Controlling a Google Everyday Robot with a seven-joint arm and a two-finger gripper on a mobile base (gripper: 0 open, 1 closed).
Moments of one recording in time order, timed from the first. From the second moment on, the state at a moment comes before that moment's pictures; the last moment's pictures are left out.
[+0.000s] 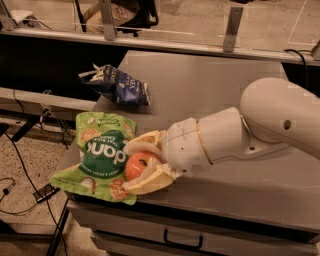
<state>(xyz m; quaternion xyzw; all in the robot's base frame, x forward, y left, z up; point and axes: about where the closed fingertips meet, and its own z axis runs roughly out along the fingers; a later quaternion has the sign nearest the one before) 0.385 0.048 0.870 -0.65 0.56 0.32 0.40</state>
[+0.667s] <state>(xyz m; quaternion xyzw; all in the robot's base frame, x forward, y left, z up) 0.382 0.048 0.865 -0.66 0.54 0.31 0.42</state>
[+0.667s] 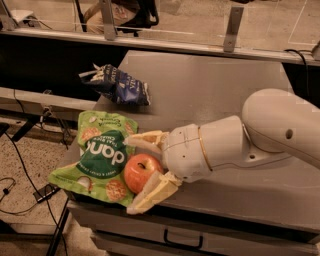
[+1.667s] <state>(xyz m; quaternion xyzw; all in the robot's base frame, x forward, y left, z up) 0.422 -0.005 0.852 -0.64 0.59 0.30 0.39</state>
